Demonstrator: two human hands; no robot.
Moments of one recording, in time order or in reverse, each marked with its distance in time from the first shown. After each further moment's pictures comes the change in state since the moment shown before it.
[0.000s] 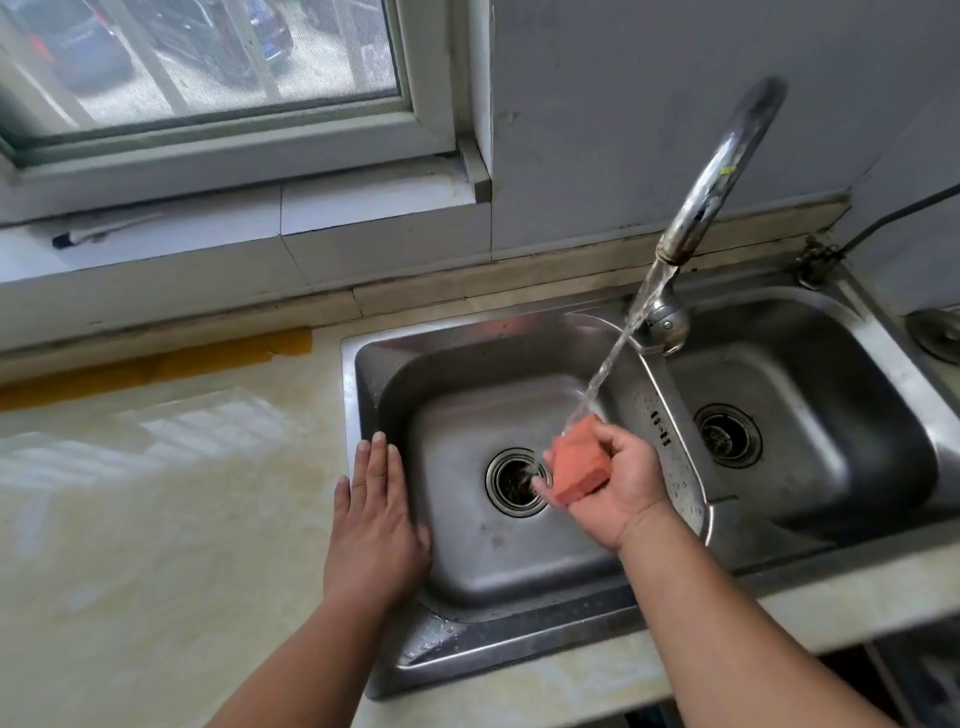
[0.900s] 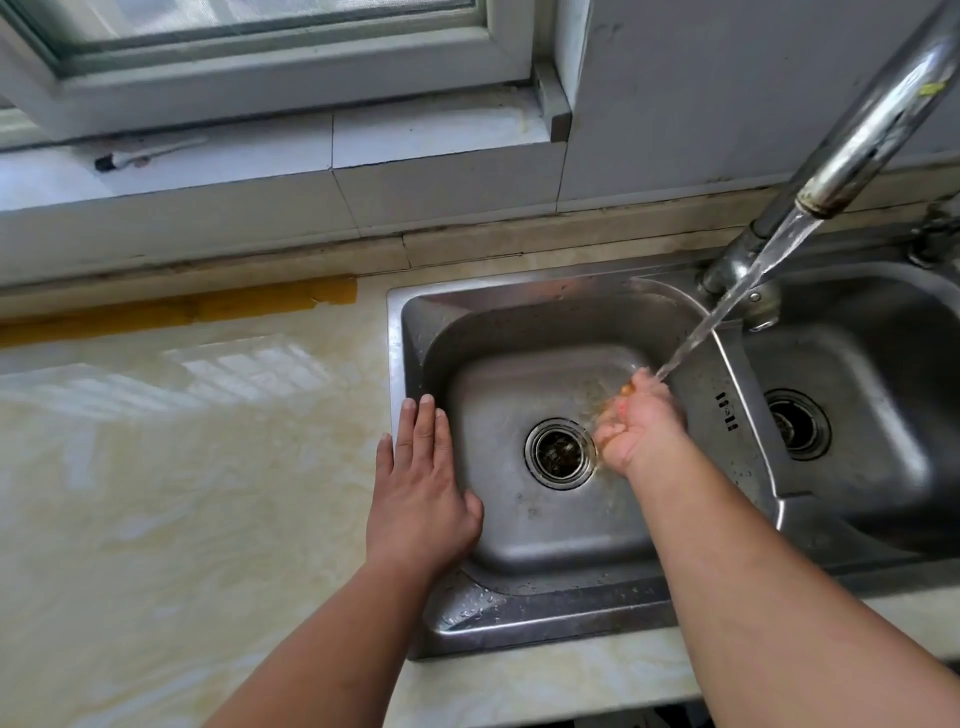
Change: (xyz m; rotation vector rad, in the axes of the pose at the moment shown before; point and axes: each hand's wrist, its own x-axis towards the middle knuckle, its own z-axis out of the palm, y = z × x) left_hand 0.002 0.000 0.000 0.039 -0.004 0.029; right_hand 0.059 0.001 0.036 -0.071 0.336 -0.091
